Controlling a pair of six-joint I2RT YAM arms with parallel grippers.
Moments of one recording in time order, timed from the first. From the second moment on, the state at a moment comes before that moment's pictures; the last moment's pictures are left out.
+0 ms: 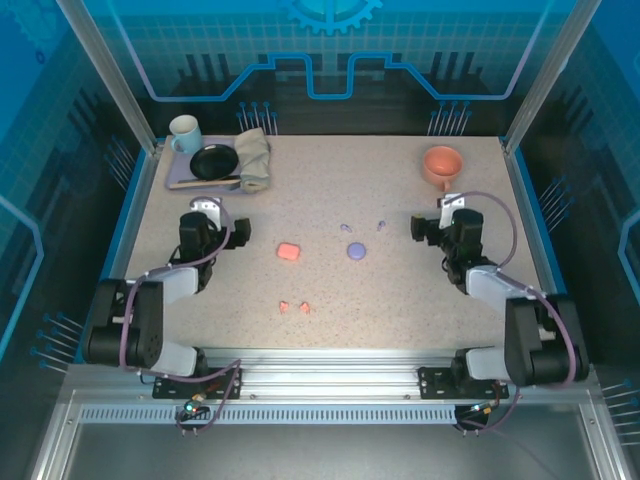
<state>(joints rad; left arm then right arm) 0.02 1.40 0.53 0.40 0.05 -0.10 0.06 1.30 0.59 0.25 0.05 0.03</state>
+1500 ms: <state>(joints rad) -0.24 1.53 1.20 -0.48 0.18 -0.72 0.53 2.06 1.53 -0.90 -0.07 0.32</state>
